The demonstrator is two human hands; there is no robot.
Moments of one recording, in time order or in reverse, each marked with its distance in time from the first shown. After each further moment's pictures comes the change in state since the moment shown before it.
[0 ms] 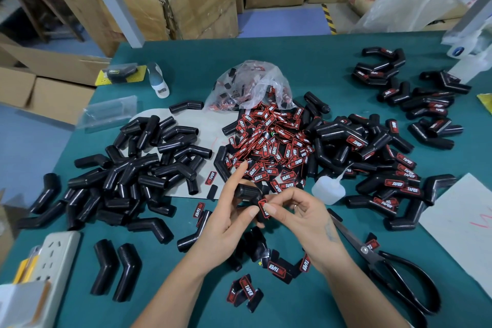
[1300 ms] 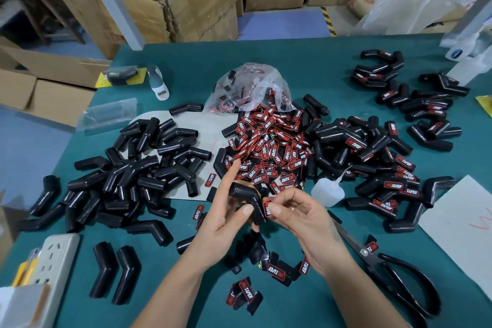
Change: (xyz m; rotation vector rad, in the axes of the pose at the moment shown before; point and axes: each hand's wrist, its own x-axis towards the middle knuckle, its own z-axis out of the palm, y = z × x) left_hand 0.001 -0.007 -0.010 0.014 0.010 -0.029; right_hand -0.001 -0.003 -0.002 0.148 -0.053 0.076
